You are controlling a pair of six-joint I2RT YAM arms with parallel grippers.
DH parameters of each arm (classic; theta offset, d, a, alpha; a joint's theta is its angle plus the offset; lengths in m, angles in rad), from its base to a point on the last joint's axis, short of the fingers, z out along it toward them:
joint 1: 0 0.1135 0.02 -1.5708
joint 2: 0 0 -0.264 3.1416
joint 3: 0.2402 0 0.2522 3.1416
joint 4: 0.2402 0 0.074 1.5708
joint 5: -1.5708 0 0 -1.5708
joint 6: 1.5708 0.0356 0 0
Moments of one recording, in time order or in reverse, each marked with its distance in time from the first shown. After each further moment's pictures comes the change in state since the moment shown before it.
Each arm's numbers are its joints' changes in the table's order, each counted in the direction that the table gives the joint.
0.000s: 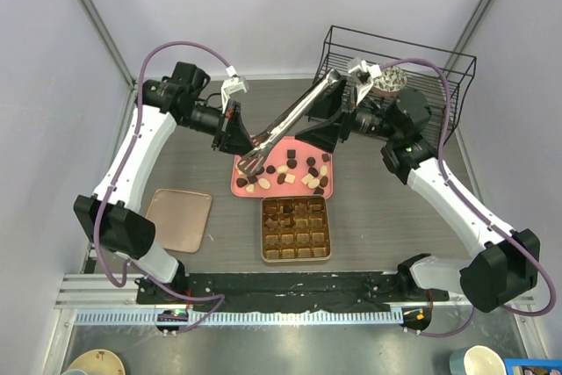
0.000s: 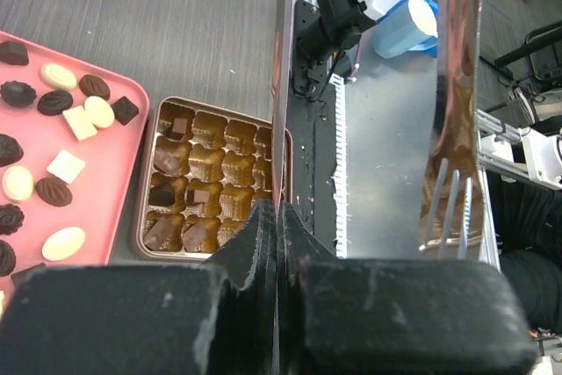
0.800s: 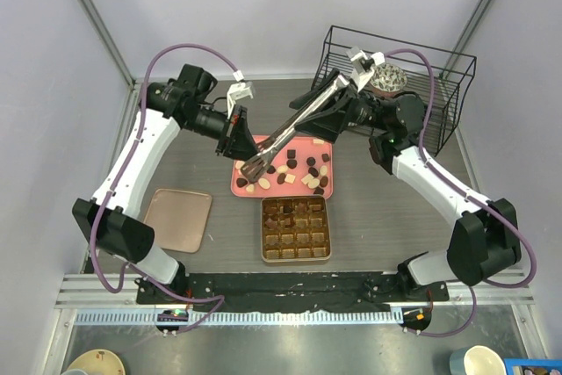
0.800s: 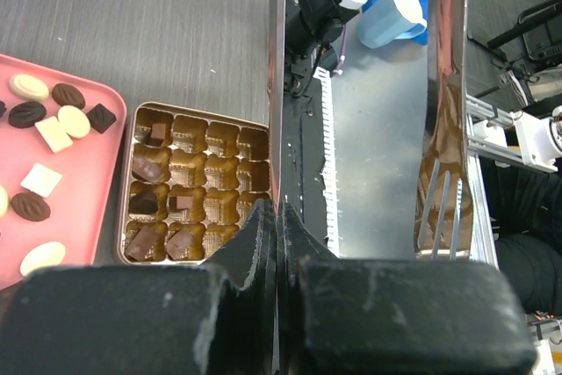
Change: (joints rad) left arm -0.058 -0.032 -0.007 0.000 0.001 -0.005; right arm -0.011 0.158 0.000 -0.603 0.067 0.492
